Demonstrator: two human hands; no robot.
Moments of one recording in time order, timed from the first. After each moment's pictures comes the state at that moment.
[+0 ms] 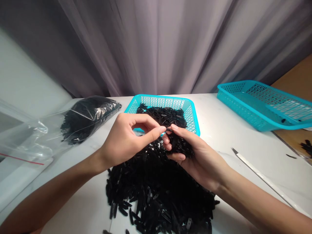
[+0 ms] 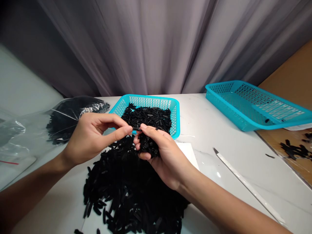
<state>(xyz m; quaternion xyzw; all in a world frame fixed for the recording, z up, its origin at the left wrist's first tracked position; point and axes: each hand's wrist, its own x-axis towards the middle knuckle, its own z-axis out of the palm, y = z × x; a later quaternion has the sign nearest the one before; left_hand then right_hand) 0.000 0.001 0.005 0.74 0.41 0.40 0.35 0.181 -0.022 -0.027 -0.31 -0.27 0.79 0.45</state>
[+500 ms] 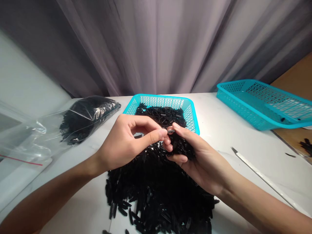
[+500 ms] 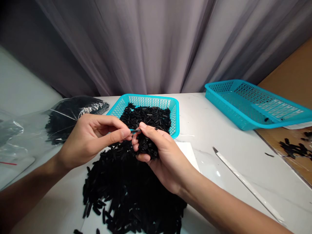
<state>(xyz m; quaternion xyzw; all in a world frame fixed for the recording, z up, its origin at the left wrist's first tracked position) 0.001 -0.005 0.010 0.71 0.37 0.38 0.46 0.180 -0.026 -0.021 -0.29 -0.25 0.80 0.46</state>
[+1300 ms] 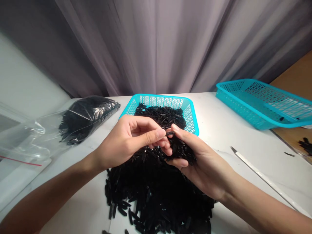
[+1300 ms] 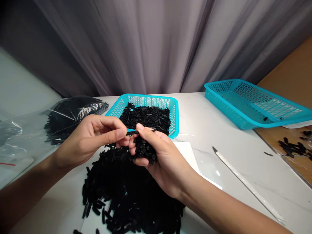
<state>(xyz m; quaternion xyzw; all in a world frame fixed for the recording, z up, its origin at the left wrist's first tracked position) -0.001 -0.001 0.009 0.66 0.34 0.35 0.57 0.180 -0.030 -0.018 -0.28 -0.26 0.81 0.44</state>
